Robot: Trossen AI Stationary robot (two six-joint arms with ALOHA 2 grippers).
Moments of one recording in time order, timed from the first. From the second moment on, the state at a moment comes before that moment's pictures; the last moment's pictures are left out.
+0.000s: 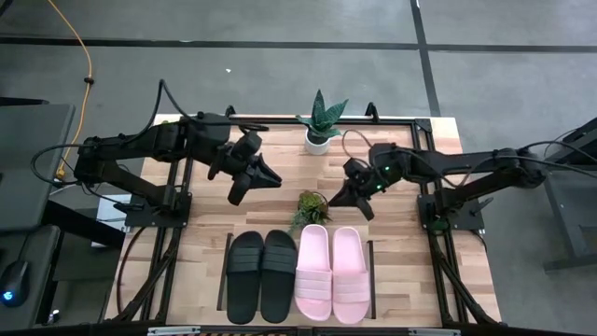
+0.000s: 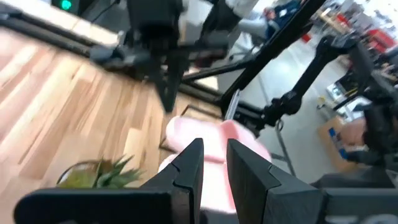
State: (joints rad) left arm 0.13 1.27 1.49 -0.61 0.27 -0.43; right arm -0.01 1.20 0.98 -0.19 -0.40 0.44
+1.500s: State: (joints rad) left arm 0.13 0.67 0.93 -0.35 -0.12 -0.40; right arm -0.03 0.39 0.65 -0.21 0.14 0.50
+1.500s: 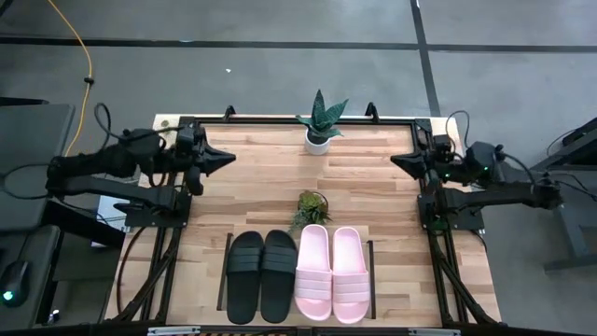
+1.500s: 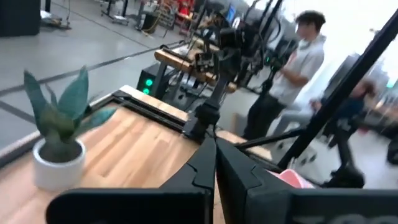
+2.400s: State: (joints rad) left arm 0.13 0.40 0.22 0.35 -0.20 -0.64; right arm -0.02 0.19 0.36 0.05 0.22 0.67
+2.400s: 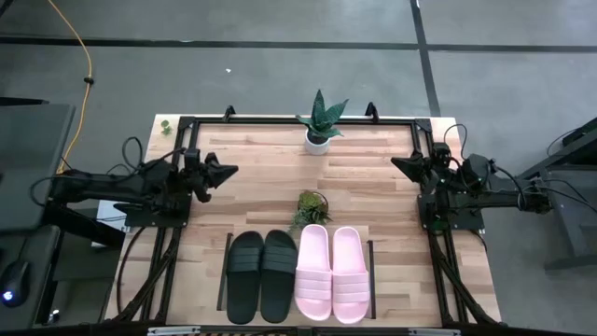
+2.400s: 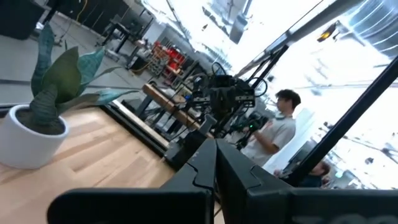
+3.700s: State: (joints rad) left arm 0.13 0.01 0.09 0.05 -0.20 -0.66; right arm -0.02 0.20 0.36 0.04 0.23 0.79
